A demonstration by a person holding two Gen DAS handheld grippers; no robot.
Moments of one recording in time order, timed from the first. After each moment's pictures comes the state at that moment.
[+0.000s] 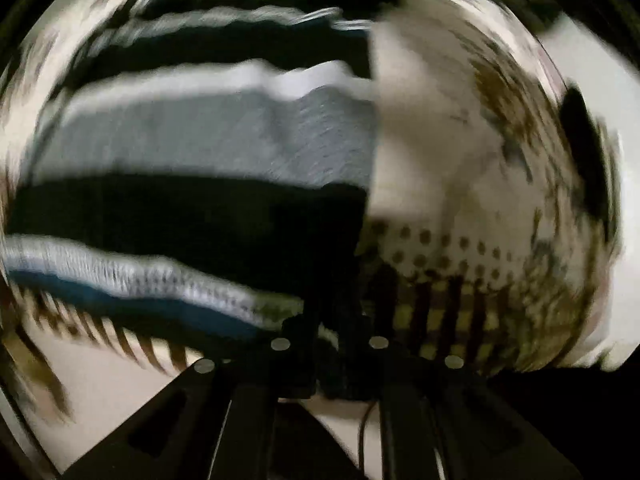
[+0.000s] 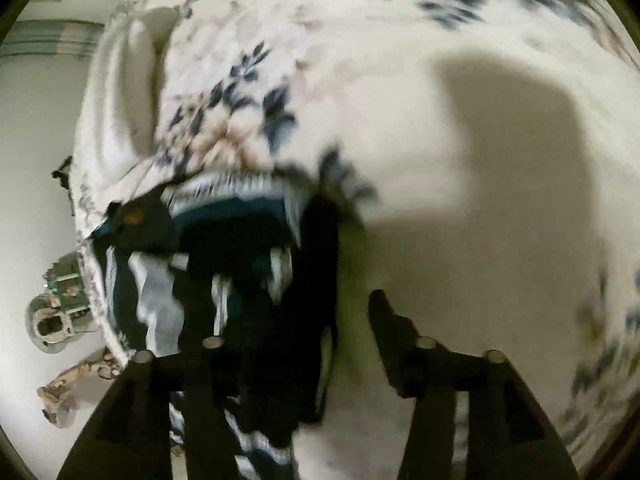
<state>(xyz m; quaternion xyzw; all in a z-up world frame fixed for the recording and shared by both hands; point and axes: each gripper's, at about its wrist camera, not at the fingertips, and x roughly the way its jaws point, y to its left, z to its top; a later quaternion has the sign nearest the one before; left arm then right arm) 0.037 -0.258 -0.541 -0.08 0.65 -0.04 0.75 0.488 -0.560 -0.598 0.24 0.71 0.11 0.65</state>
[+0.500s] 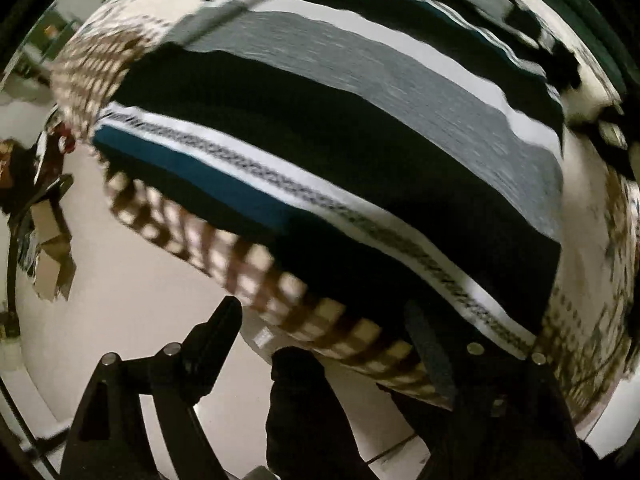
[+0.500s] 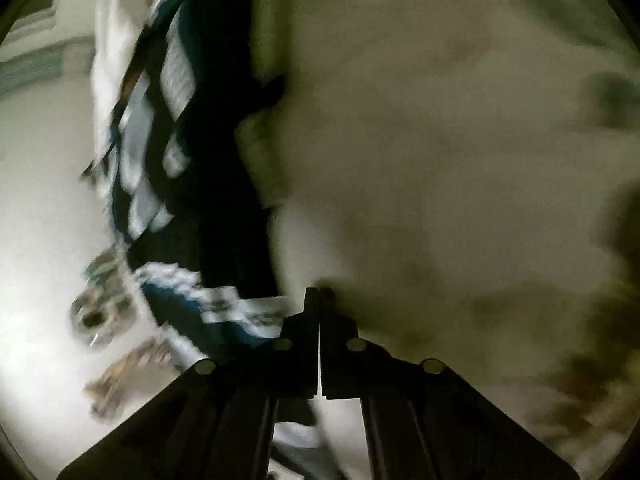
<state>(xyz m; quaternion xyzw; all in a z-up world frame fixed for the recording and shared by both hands) -0.004 -0.135 -0.541 -0.15 0.66 0.16 0.72 0.300 -0.521 -0.649 0.33 0.72 0.10 0.60</state>
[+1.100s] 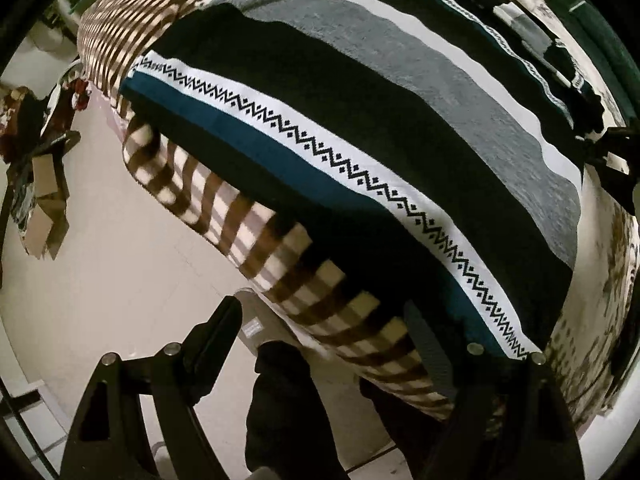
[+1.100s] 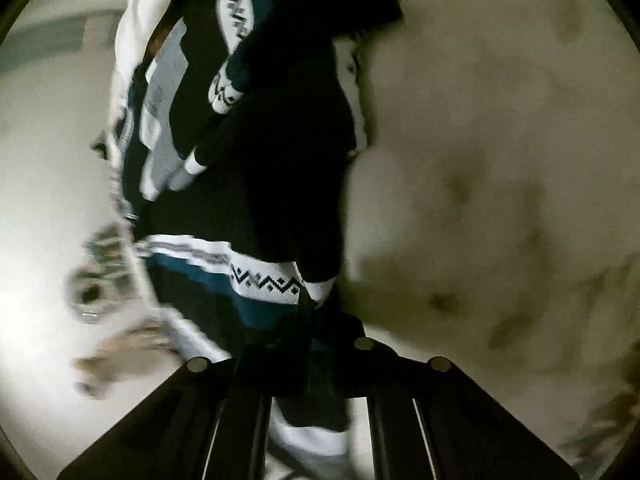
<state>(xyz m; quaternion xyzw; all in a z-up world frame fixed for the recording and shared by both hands) -0.019 -0.118 -0.555 -0.20 0.64 0.19 0.71 0.289 -0.458 -0.648 0.29 0.72 0.15 0.61</state>
